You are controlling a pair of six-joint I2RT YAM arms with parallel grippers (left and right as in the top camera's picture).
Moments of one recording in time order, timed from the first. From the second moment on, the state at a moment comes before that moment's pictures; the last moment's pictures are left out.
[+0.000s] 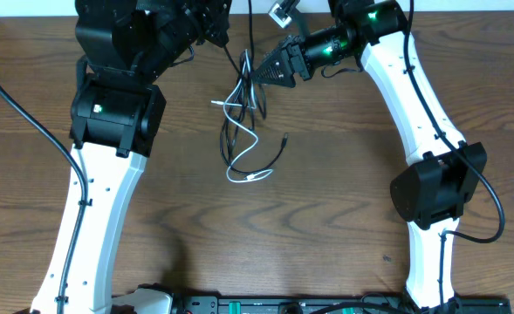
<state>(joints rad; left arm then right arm) -0.22 1.46 1.68 -0.18 0.47 -0.21 0.33 2.23 2.30 -1.14 -1.07 -0.25</state>
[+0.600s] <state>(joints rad) -0.22 1.46 1.68 -0.19 0.46 -0.21 0.43 2.23 2.30 -1.19 -0.87 -0.13</state>
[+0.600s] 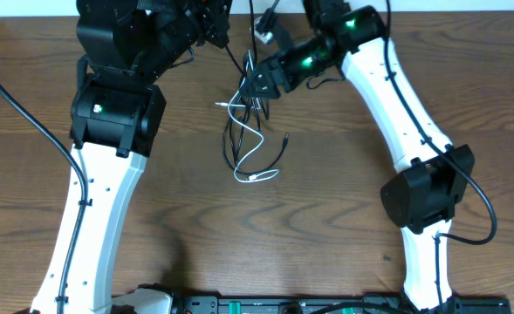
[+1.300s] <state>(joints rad) -0.22 1.46 1.68 -0.20 0.46 -0.21 0.39 2.23 2.30 -1.19 -0.49 0.02</state>
